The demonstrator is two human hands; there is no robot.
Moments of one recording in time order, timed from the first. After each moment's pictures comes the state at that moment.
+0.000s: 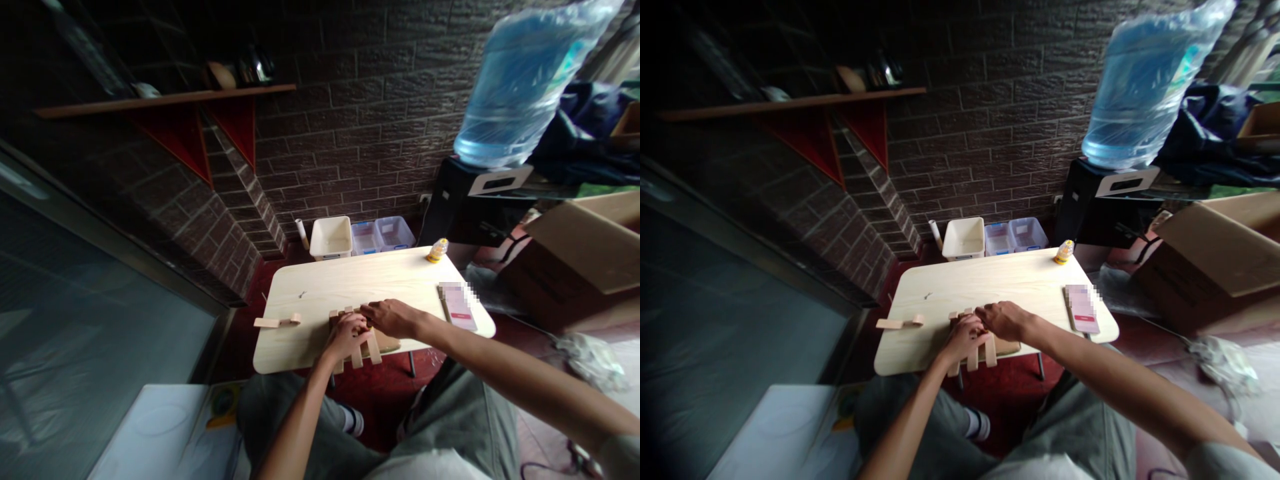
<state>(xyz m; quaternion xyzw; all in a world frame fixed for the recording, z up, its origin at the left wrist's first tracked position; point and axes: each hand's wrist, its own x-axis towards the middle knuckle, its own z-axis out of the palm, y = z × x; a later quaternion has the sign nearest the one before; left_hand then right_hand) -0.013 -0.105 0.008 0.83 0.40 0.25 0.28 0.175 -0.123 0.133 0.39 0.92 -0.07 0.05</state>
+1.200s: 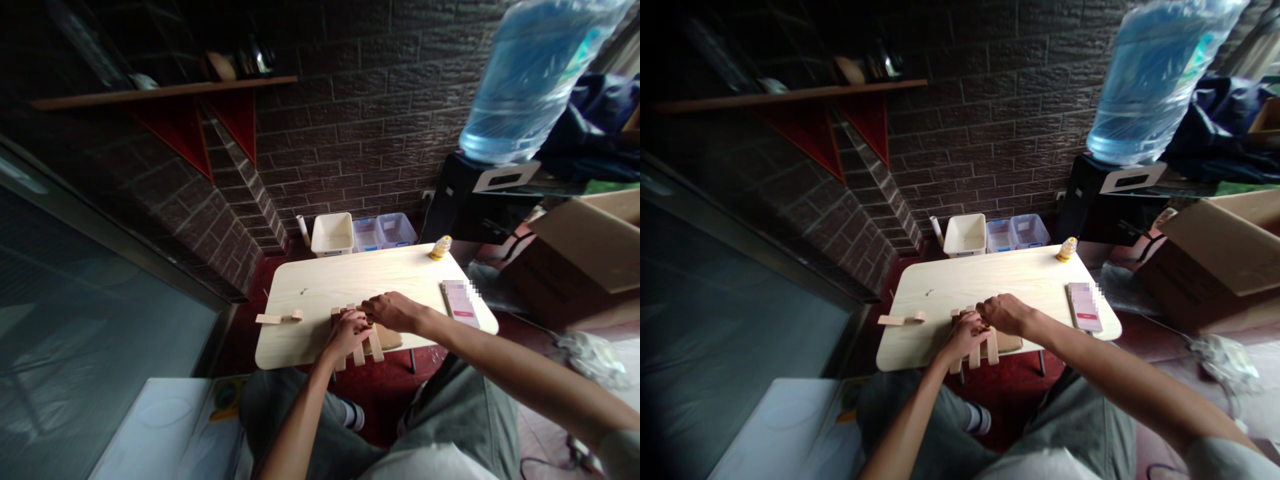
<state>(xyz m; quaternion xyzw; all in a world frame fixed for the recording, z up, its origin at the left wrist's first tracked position) -0.017 -0.104 0.004 0.84 0.39 0.25 0.28 0.169 -0.117 0.146 0.41 0.91 -0.08 0.06</state>
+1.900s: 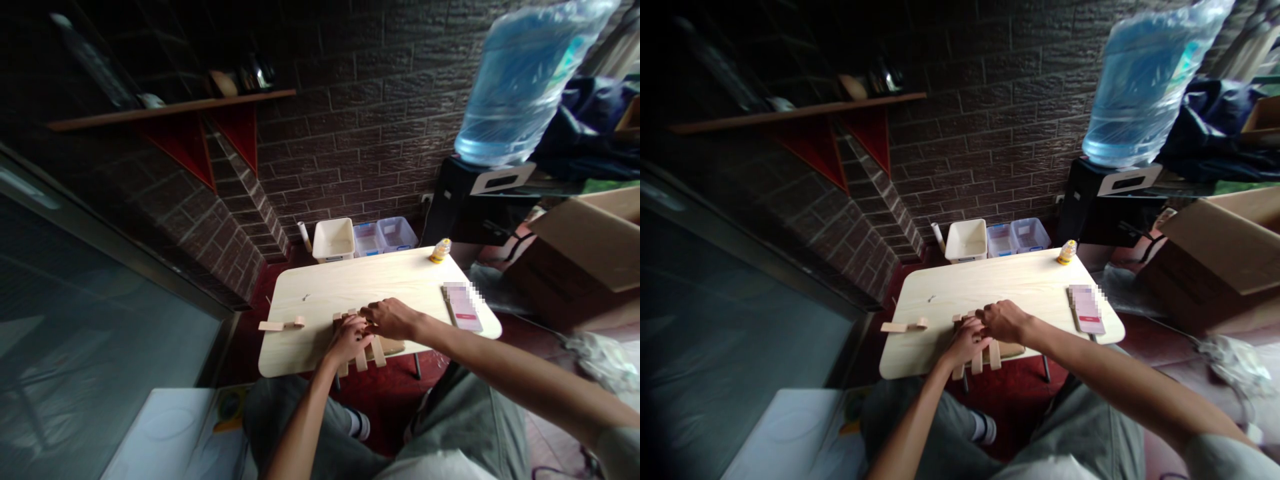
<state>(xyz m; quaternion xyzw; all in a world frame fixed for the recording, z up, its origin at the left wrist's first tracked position) -0.020 -0.106 0.002 0.85 0.39 0.25 0.26 0.163 -0.121 0.142 0.44 0.89 -0.09 0.05</state>
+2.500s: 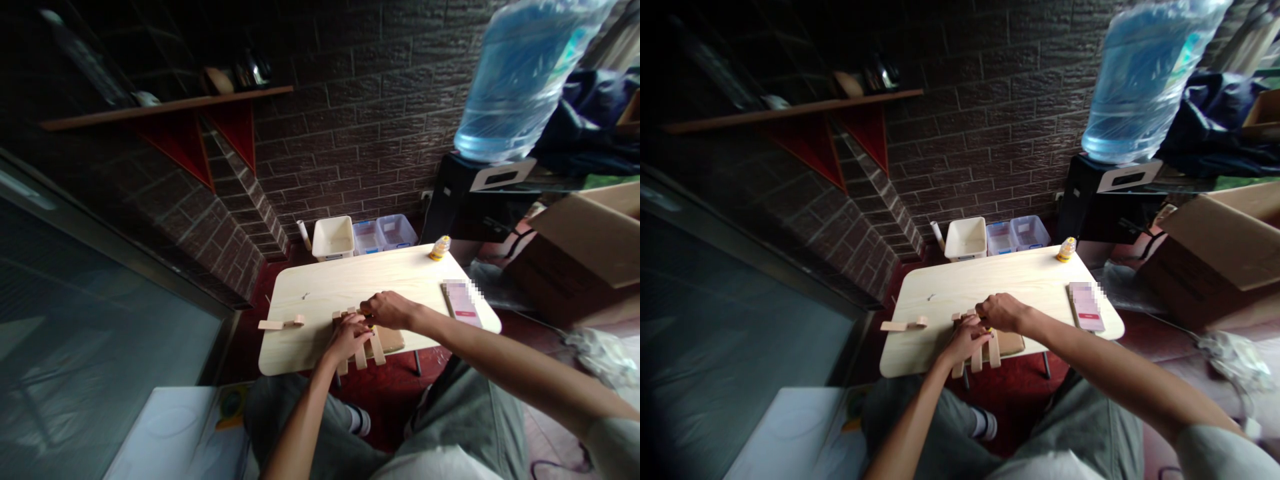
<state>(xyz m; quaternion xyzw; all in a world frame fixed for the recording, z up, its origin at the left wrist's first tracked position) -0.019 -0.104 0.013 0.86 0.37 0.21 0.27 0.167 -0.103 0.135 0.43 0.90 -0.09 0.06</state>
